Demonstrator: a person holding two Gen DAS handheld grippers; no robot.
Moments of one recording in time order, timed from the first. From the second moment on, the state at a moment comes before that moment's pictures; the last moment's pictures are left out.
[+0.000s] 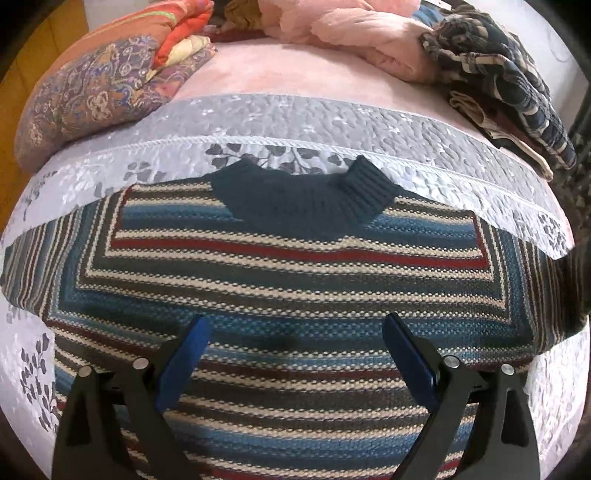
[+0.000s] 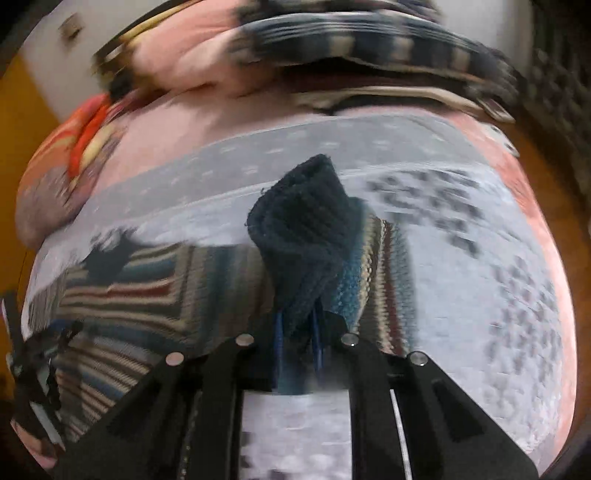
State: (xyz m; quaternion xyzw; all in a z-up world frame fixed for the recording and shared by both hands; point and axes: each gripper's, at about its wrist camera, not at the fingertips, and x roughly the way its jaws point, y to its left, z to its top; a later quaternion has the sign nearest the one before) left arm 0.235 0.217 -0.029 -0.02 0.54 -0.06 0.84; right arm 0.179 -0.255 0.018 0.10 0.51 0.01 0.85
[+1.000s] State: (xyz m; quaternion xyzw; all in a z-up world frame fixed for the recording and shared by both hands) left arm 0.238 0.215 -0.044 -0.11 0.57 -0.15 0.80; right arm 0.207 -0.107 -0.019 0.12 0.55 0.19 0.80
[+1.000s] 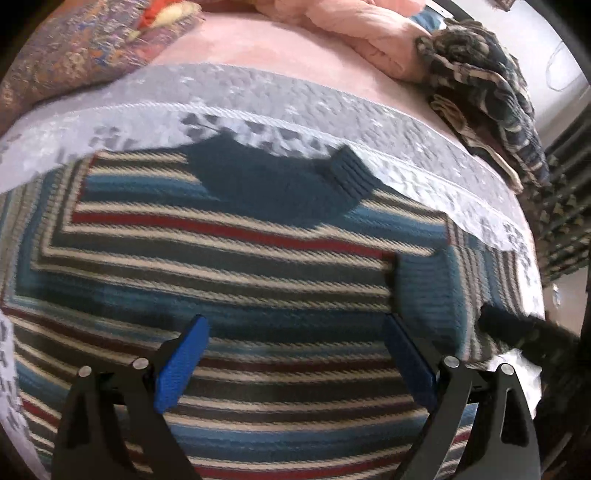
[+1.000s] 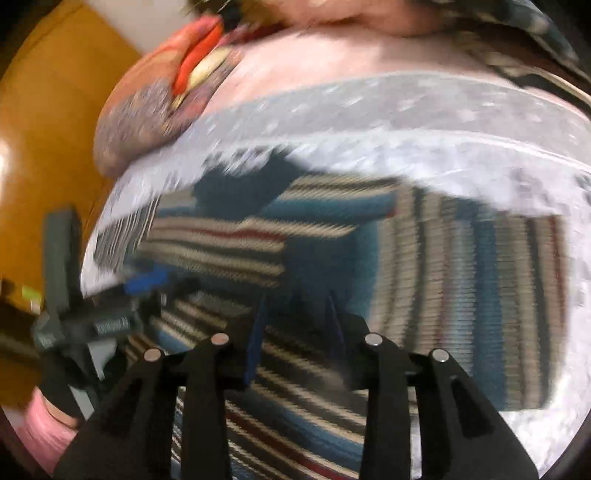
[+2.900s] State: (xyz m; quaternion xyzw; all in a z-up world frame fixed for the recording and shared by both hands) left arm 0.273 0.347 -0.091 -0.20 0.55 -0.08 0.81; right arm 0.210 -0.159 -0.087 0.10 0.62 0.09 0.77
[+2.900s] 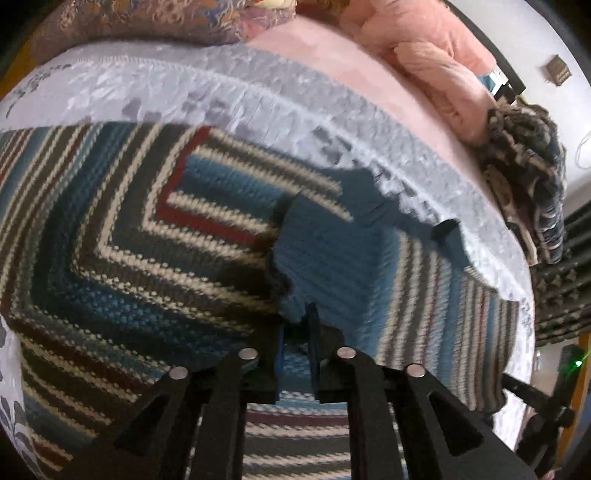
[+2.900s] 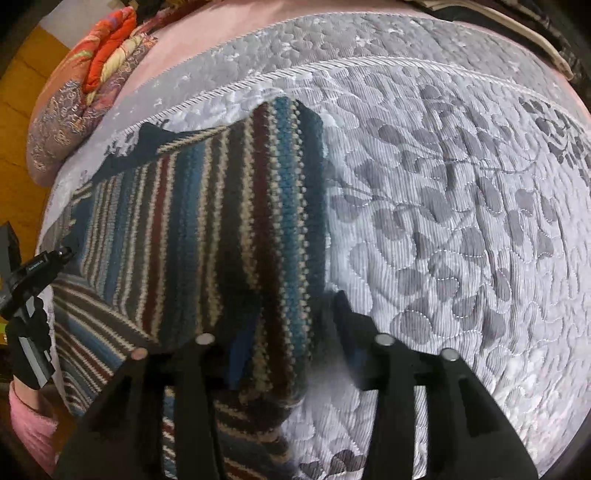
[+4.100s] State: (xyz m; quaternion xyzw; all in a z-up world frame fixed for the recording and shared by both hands) left arm 0.266 0.306 -0.088 -0.14 0.54 -0.12 0.82; right arm 0.206 -0.067 -0.092 0.06 0.63 0.14 0.76
